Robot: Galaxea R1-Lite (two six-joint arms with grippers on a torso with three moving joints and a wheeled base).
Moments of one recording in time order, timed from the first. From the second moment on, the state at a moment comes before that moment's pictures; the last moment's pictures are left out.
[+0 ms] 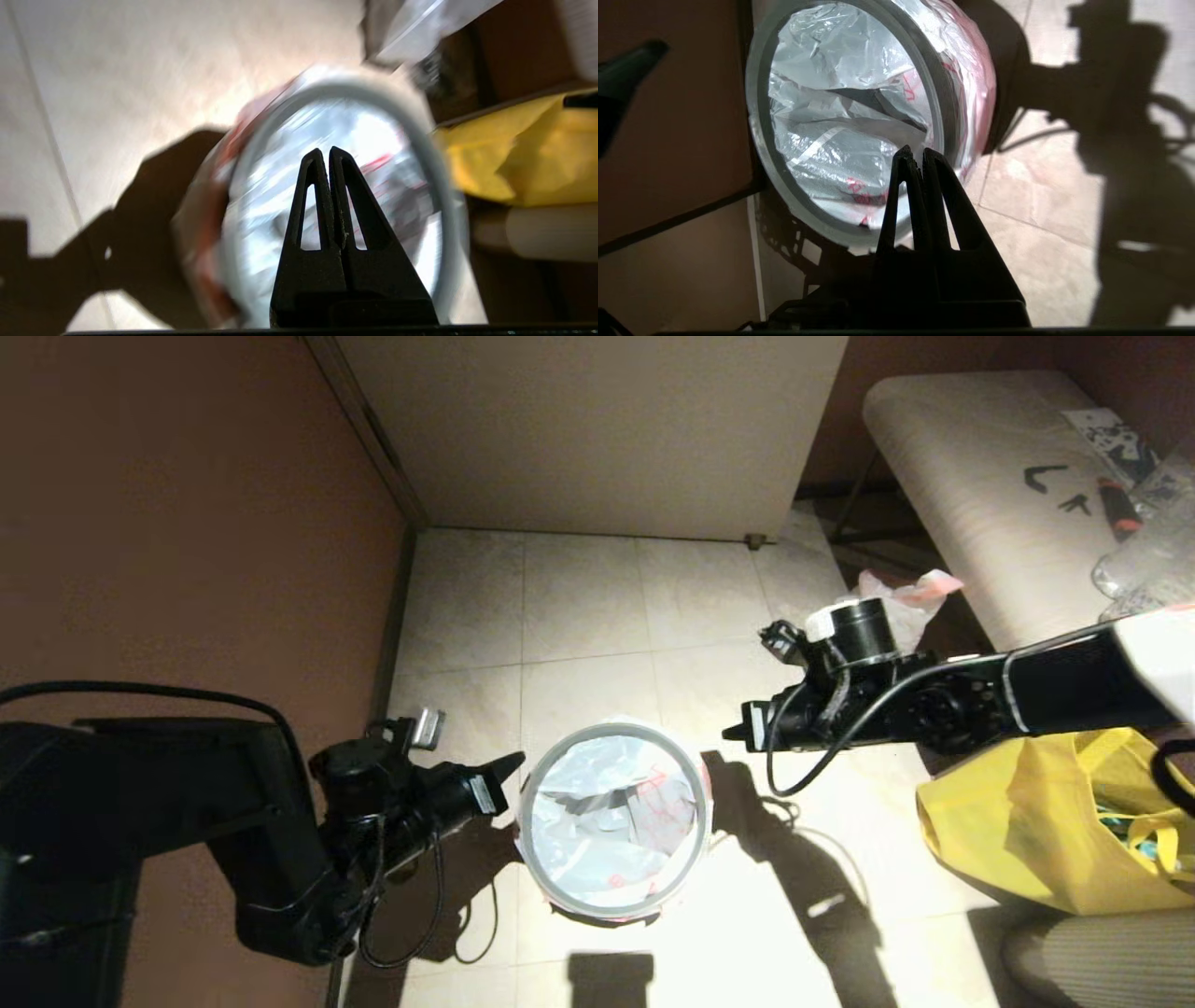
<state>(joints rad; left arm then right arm) -0.24 2.20 -0.59 -1.52 -0.35 -0.32 0.41 2.07 -1.45 -0.04 0.27 0.23</state>
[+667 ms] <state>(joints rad) -0.34 1.65 -0.22 -1.41 0.08 -0.08 0.39 1.47 -0.98 0.09 -0.19 0.14</state>
